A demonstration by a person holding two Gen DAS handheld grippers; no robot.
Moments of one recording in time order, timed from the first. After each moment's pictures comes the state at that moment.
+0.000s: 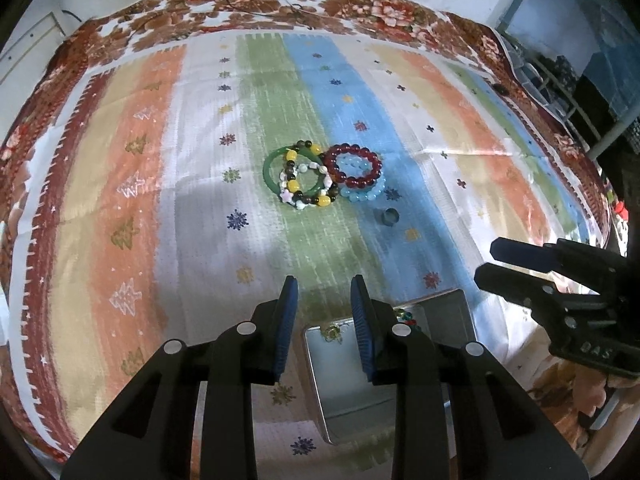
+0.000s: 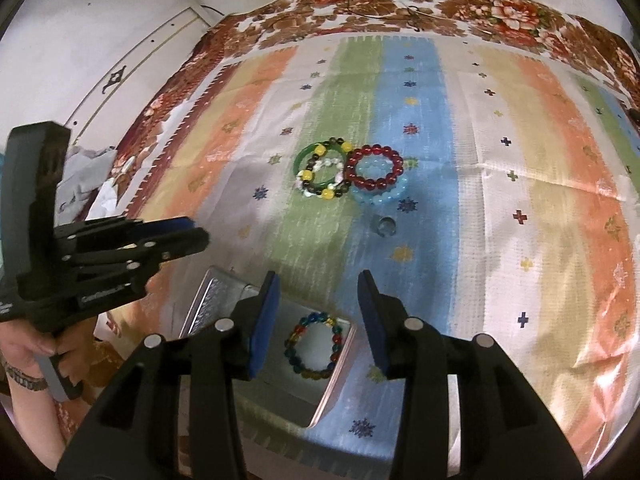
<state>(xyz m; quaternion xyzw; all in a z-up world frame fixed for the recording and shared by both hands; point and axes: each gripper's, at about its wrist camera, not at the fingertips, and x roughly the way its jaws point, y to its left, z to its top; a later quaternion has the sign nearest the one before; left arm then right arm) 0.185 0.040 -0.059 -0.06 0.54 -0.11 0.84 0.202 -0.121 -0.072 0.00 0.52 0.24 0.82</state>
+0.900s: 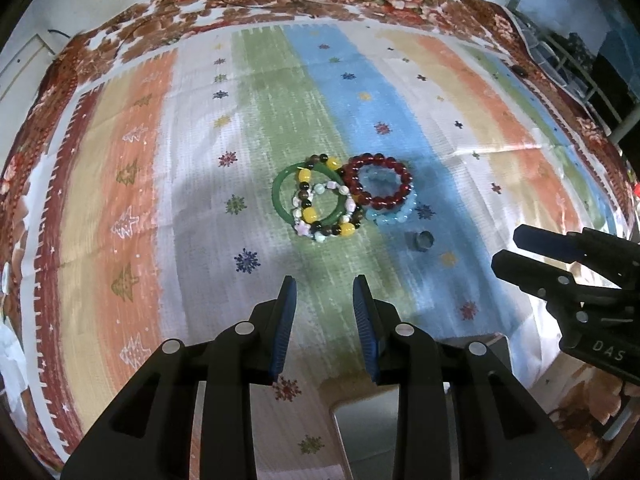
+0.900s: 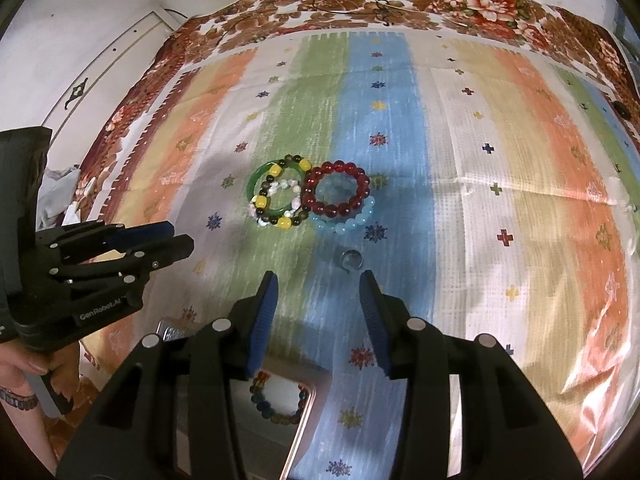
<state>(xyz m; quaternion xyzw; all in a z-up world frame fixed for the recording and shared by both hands) 0.243 0.033 -0.079 -0.01 0.56 -0.09 0.82 0.254 -0.118 -0.089 0.00 0.53 0.19 0.83</state>
